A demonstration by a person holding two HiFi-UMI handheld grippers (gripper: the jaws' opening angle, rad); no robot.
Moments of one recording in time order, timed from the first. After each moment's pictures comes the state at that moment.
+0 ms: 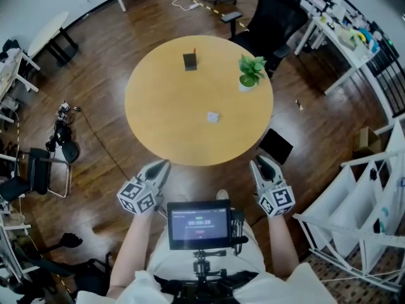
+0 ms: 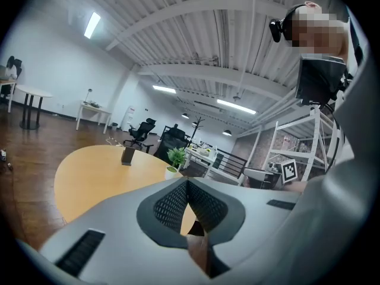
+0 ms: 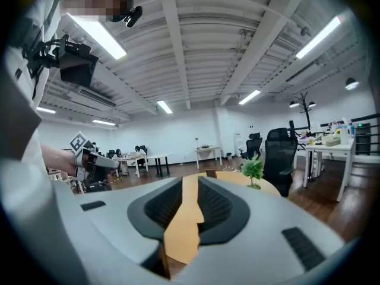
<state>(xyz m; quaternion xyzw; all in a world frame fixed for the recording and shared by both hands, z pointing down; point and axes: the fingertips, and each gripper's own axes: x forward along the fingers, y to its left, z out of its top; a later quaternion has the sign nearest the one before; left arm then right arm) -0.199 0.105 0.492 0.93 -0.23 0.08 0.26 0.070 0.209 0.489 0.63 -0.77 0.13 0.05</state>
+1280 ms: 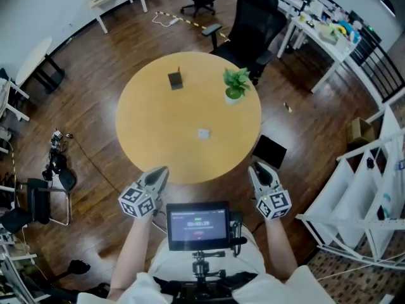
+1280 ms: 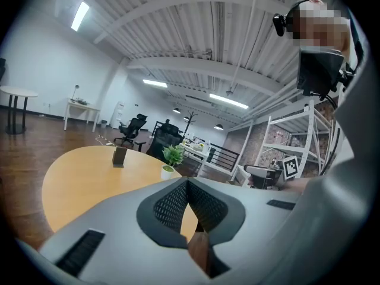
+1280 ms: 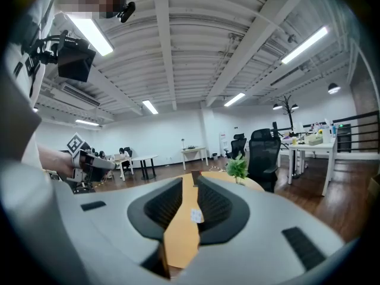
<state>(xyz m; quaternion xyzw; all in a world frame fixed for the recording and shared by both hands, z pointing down) -0.171 0.056 0.505 0.95 -0.19 0.11 0.24 0.099 0.197 0.497 0.68 -0.72 0.14 0.04</state>
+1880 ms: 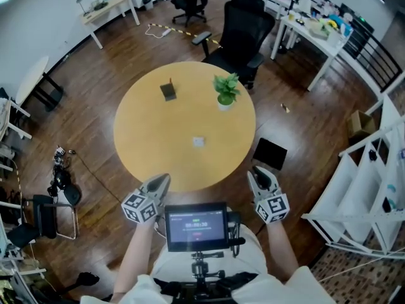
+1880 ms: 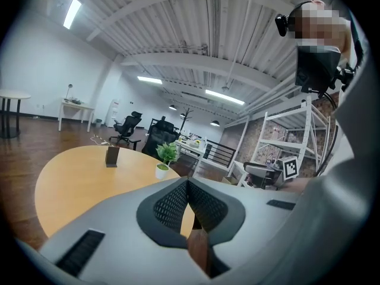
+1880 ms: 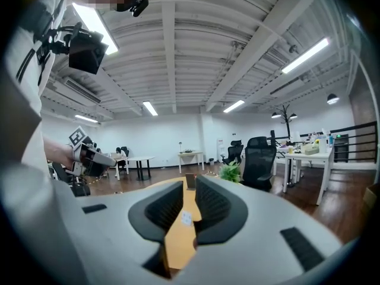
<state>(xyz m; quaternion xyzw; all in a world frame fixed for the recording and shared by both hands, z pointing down) -0.139 0.065 0.502 0.95 -0.16 0.13 0.23 0.120 0.215 0.499 0.70 -0.71 0.11 0.04</state>
